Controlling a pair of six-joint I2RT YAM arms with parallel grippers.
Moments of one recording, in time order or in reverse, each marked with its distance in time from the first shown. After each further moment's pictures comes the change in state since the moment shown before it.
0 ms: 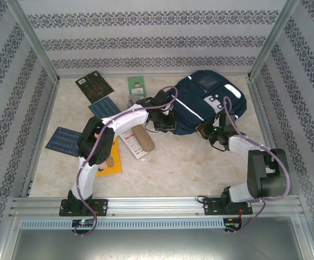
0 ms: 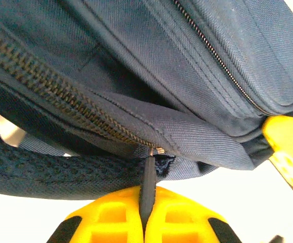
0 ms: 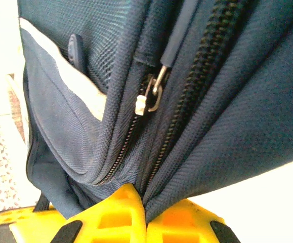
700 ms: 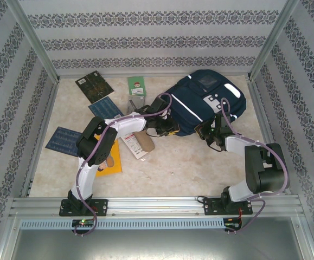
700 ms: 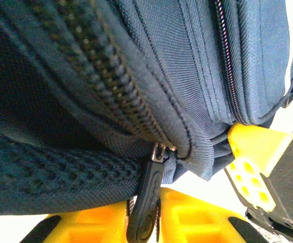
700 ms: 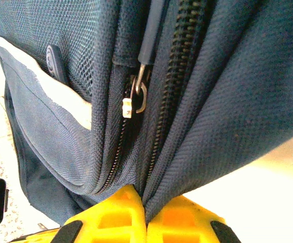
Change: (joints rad) left arm 0.005 -0.026 -0.252 0.396 0.160 -0.328; right arm 0.062 0.061 -0.021 0.095 0.084 0.136
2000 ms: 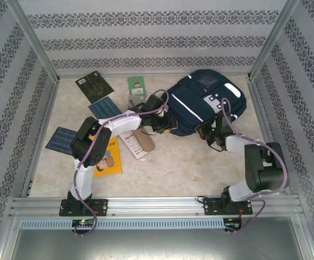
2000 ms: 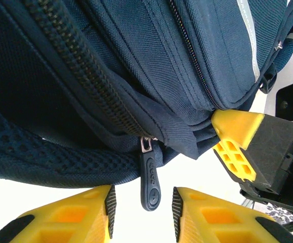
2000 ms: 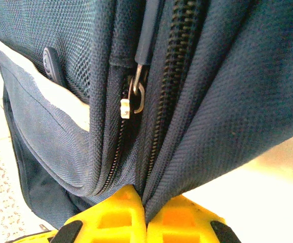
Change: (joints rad) left arm 0.031 -0.063 -0.040 -0.006 0.027 0.112; right arm -0.015 0.014 0.000 0.010 -0.012 0.000
